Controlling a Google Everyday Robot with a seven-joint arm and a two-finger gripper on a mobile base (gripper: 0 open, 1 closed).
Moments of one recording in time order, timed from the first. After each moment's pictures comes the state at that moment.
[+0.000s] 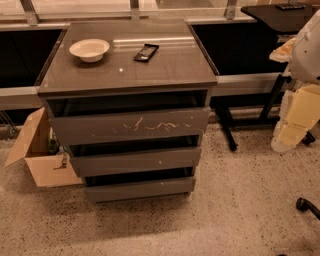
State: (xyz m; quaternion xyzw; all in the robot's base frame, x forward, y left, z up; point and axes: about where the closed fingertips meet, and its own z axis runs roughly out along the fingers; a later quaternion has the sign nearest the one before) arm 0.438 -0.214 0.986 -0.60 0.78 -0.05 0.17
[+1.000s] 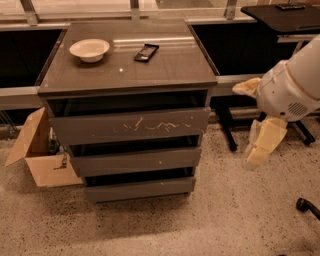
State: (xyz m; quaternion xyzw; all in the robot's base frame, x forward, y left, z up) arm 0.459 -0.180 0.904 -0.64 0.73 0.08 0.22
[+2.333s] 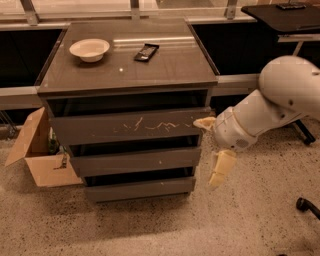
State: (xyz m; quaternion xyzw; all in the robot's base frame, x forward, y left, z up) arm 0.481 -0.123 0.779 -0.68 0.67 0.17 0.23
